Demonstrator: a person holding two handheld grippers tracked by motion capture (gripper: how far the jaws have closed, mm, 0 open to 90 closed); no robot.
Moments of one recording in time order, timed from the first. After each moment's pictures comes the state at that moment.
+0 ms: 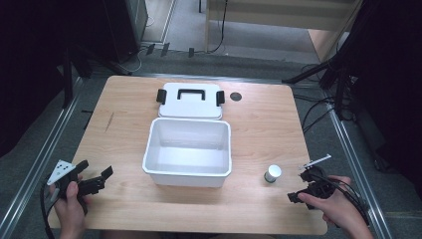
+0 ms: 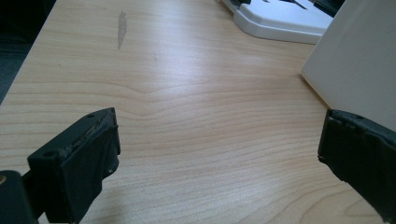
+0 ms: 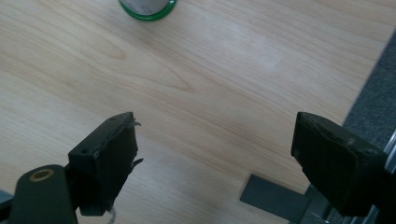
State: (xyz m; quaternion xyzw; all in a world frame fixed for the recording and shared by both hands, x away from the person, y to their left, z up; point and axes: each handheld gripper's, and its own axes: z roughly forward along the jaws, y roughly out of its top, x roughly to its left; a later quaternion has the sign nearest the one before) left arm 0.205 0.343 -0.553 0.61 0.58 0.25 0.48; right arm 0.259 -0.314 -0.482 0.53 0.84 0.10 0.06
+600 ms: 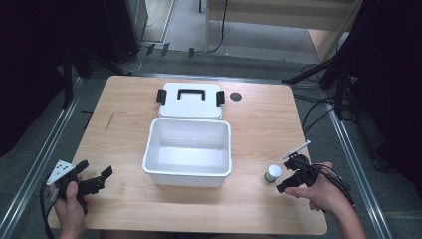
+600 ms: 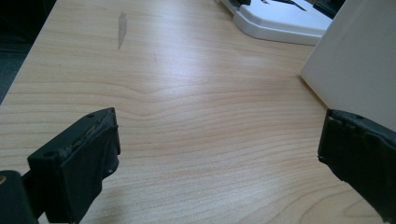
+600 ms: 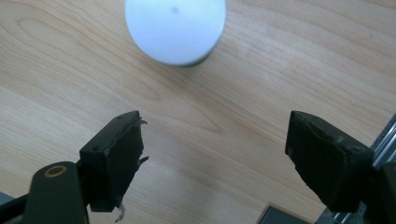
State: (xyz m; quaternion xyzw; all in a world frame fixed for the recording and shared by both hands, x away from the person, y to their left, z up) left arm 0.205 0.344 -0.553 0.61 0.58 0.25 0.48; right arm 0.289 -0.275 -0.473 0.51 0.86 0.06 0.04
